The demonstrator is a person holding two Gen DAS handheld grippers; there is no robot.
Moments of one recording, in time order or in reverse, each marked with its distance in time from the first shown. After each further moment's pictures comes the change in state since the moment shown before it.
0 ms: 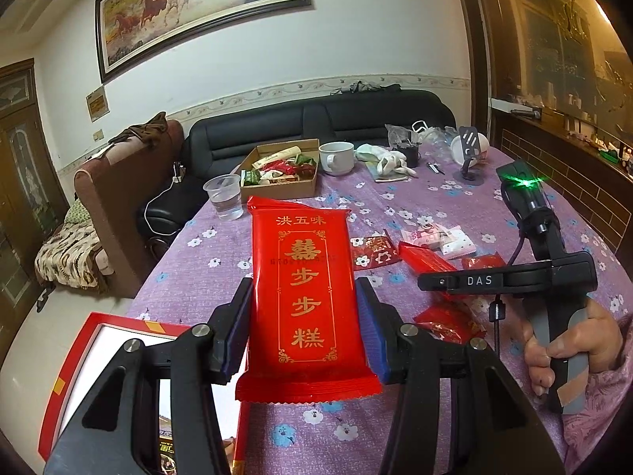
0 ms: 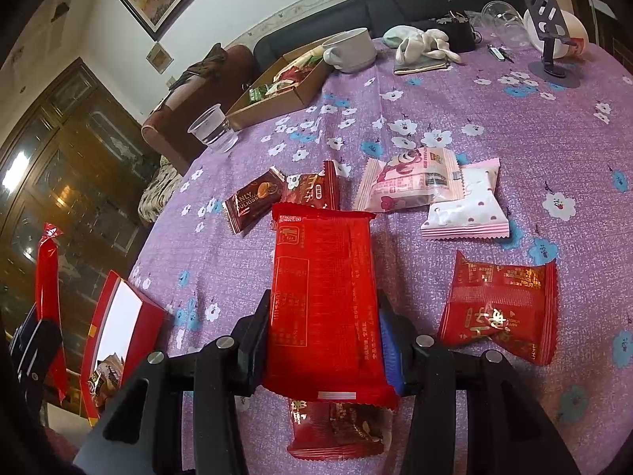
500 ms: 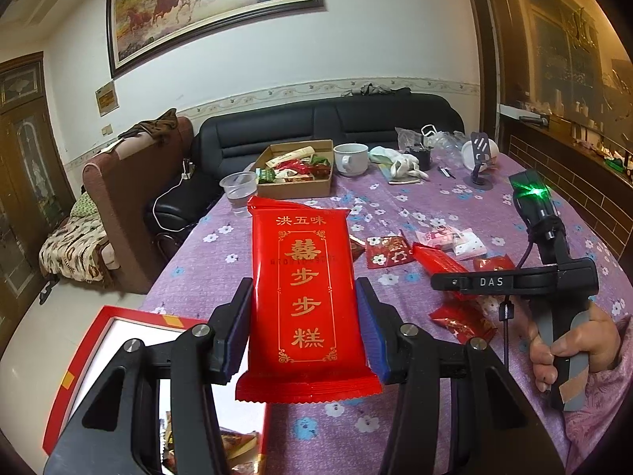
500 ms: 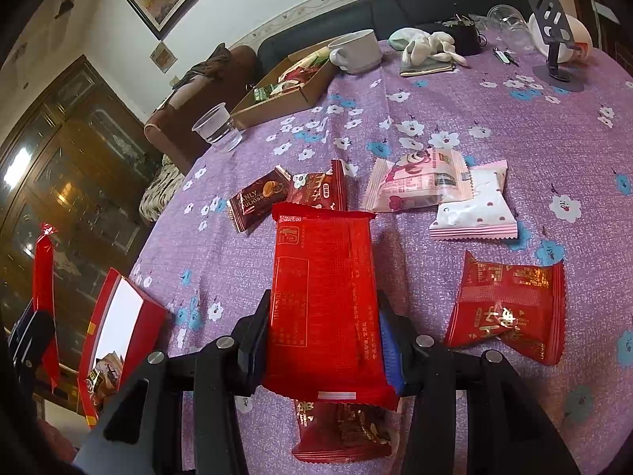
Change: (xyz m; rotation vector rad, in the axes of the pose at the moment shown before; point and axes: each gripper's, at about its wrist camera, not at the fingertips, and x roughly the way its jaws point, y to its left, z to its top) left arm -0.008 0.021 -0.004 -0.034 -0.003 0.023; right arm 0.002 0.005 -0.003 -0.016 -0.013 0.000
